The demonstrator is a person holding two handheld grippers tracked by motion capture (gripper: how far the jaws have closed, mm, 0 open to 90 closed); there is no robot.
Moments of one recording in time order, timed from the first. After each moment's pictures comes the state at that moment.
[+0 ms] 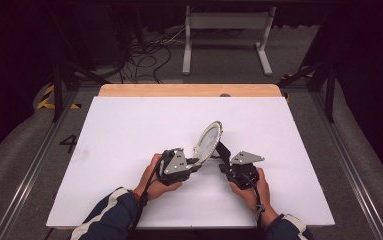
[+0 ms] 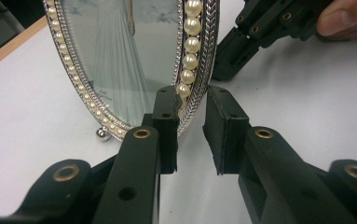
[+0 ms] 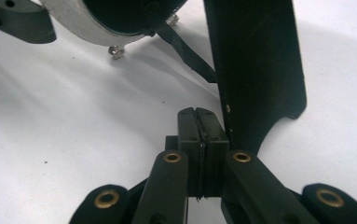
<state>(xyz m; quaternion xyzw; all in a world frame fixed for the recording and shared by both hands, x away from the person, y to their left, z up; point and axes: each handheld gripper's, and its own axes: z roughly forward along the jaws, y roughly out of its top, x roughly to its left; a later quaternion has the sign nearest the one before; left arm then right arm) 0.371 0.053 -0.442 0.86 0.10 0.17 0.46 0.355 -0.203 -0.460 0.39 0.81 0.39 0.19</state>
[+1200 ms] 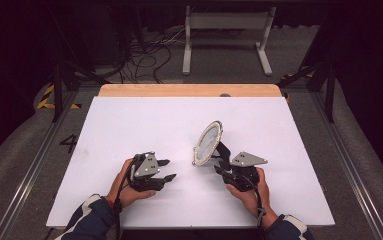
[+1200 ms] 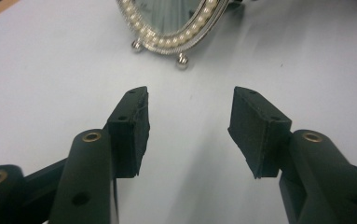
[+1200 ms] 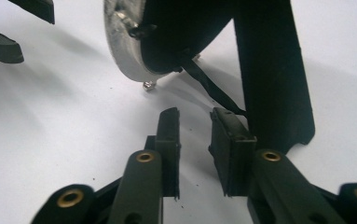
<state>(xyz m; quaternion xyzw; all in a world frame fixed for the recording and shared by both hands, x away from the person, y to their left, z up) 0.352 0.134 -0.441 0.87 0.17 0.15 0.43 0.340 -0.195 -0.441 0.37 0.80 0.43 0.19</state>
